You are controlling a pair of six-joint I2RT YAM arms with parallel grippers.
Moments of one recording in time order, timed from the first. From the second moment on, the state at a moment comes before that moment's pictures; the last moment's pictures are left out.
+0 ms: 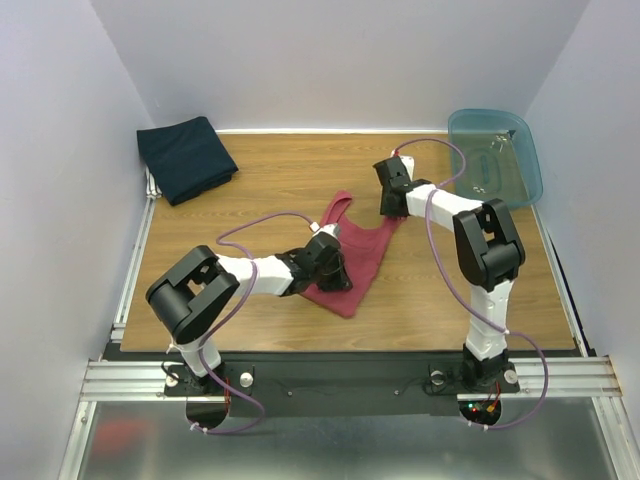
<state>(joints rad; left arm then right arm) -0.87 1.69 0.79 0.11 0.07 -0.88 0.40 2.03 1.41 -0.33 0.41 0.43</state>
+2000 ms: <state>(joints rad) -0.53 1.08 0.32 -0.04 0.03 -1.25 1.33 1.65 1.06 -0.60 0.54 0.49</state>
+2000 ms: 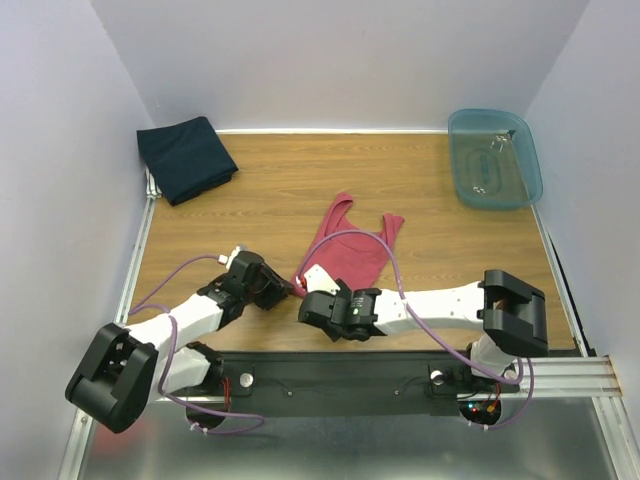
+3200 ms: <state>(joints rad) -0.36 1.17 0.48 -0.12 -0.10 -1.04 1.36 1.86 1.35 -0.60 0.49 0.36</state>
